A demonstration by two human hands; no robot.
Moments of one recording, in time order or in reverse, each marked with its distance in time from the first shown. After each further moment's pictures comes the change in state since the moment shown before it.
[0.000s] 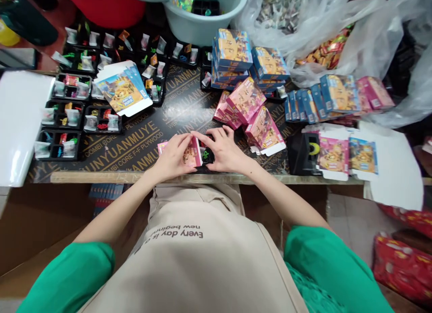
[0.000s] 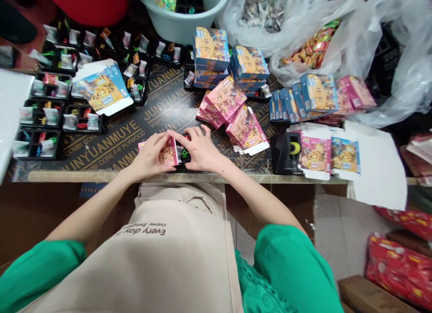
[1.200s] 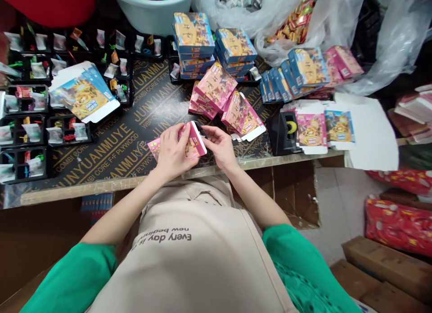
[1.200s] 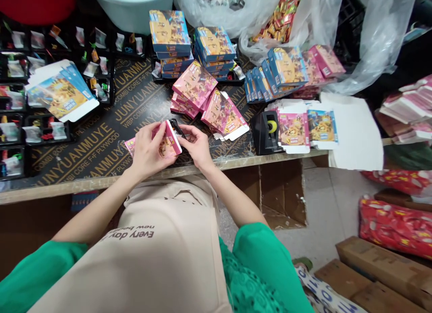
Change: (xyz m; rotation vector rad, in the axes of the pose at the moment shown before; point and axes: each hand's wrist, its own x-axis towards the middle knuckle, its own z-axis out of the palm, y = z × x) left_hand 0.040 0.062 0.034 0.185 0.090 -0.087; right_hand -0.039 0.010 0.048 1.361 0.761 0.592
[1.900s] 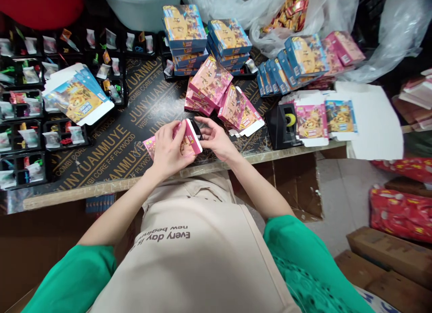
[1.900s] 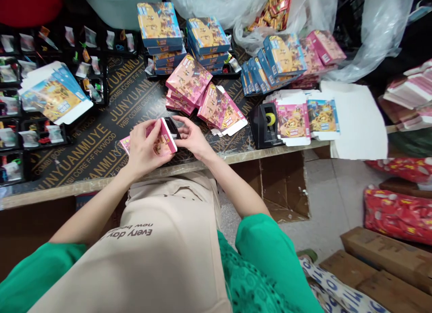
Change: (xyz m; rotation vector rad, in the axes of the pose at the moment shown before) left_hand 0.003 -0.005 -0.002 -0.002 -0.013 0.011; right_hand 0.014 -0.008 -0.010 0.095 -0.279 0.142
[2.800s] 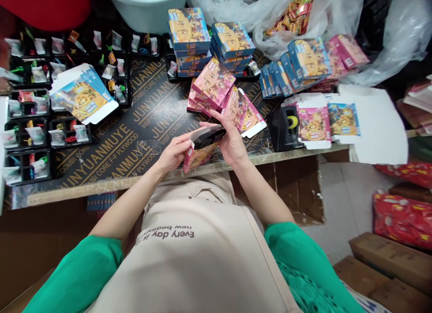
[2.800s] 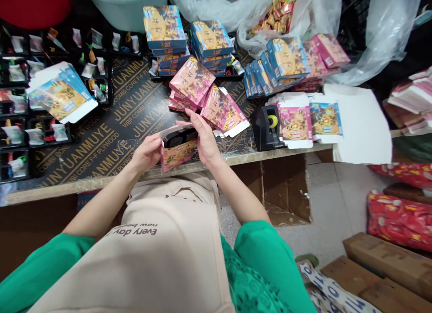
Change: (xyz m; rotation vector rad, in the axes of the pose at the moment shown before) left_hand 0.008 0.003 0.010 -1.388 -0.264 -0.429; right_hand -0.017 -0.031 0.006 0.056 0.211 -0.028
